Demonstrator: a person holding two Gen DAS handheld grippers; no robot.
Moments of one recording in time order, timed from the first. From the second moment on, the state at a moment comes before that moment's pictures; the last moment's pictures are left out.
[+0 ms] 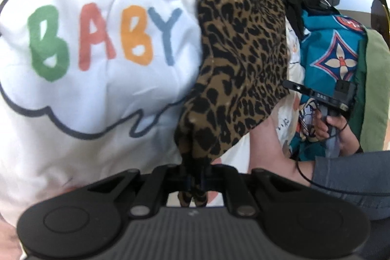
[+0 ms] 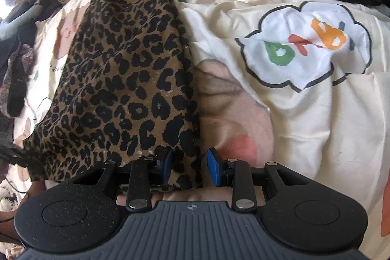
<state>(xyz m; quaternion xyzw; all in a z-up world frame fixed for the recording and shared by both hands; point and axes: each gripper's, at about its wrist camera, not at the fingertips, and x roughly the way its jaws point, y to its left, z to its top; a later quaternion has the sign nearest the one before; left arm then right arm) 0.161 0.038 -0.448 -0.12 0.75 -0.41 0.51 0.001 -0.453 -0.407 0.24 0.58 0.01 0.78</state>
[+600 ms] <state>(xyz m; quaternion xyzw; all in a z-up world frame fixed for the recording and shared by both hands) 0.165 0.030 -0.458 -0.08 0.75 -0.41 0.51 0.025 -0.482 -0.437 0.32 0.52 0.08 0.79</state>
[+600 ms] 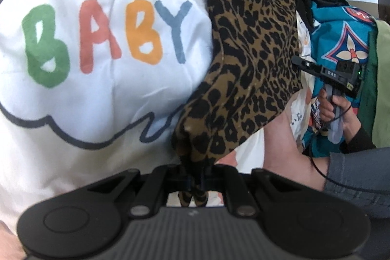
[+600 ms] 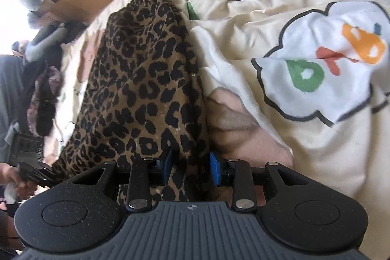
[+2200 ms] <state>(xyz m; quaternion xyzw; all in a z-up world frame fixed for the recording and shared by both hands) 0.159 0.064 -0.385 -0.15 0.74 -0.43 0.49 -0.008 -0.481 -0.388 0.40 0.53 0.23 0.71</state>
